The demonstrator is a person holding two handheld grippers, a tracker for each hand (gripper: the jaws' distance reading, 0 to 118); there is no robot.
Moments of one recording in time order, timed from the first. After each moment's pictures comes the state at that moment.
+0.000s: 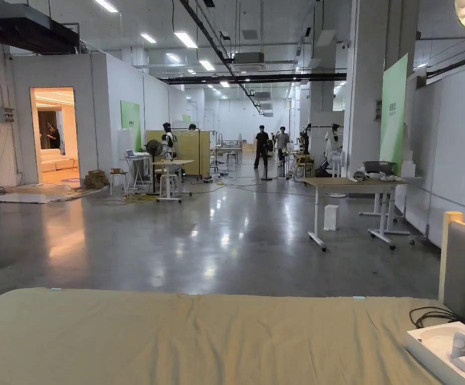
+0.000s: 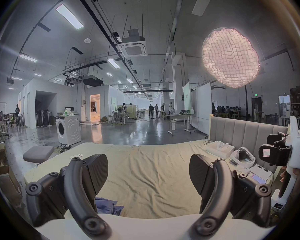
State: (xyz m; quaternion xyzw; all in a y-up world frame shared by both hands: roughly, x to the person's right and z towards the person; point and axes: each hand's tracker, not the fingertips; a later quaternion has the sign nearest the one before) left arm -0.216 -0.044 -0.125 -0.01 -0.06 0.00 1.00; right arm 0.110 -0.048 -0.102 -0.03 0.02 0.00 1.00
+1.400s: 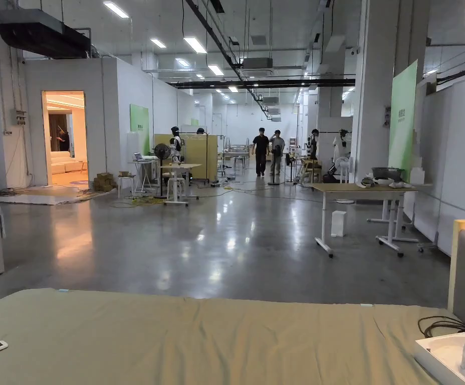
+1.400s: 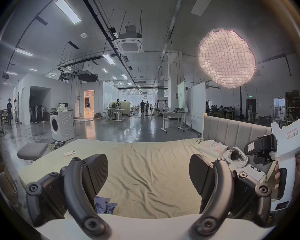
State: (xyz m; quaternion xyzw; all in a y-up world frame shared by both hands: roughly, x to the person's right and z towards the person) left arm -0.212 -0.039 -0.124 -0.03 -0.09 0.01 1.00; right arm 0.145 -0.045 -0.141 -0.21 -0.03 -0.25 0.94
